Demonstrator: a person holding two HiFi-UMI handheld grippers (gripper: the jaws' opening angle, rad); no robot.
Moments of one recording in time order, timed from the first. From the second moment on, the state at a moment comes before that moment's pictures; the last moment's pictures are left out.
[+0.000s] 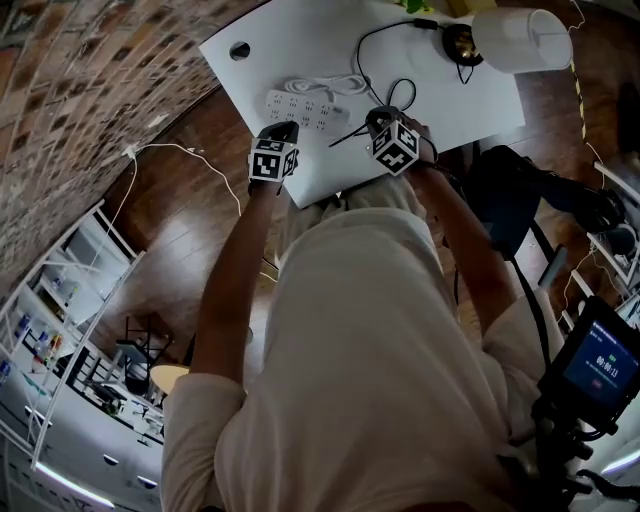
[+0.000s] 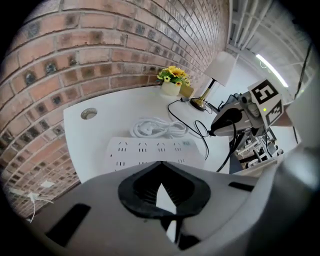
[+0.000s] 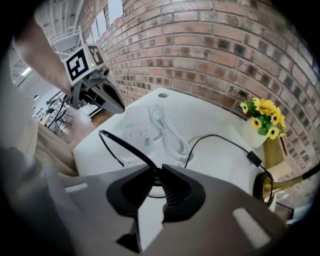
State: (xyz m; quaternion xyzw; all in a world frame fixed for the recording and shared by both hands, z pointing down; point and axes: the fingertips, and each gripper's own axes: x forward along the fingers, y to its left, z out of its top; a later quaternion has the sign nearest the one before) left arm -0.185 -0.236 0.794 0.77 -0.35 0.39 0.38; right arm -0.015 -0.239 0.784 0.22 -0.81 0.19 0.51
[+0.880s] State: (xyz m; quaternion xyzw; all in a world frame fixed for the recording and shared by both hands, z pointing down) left arm -0.181 -0.150 0.767 0.74 -0.41 0.35 0.40; right arm -0.008 -0.189 0.794 0.12 -0.83 0.10 0.54
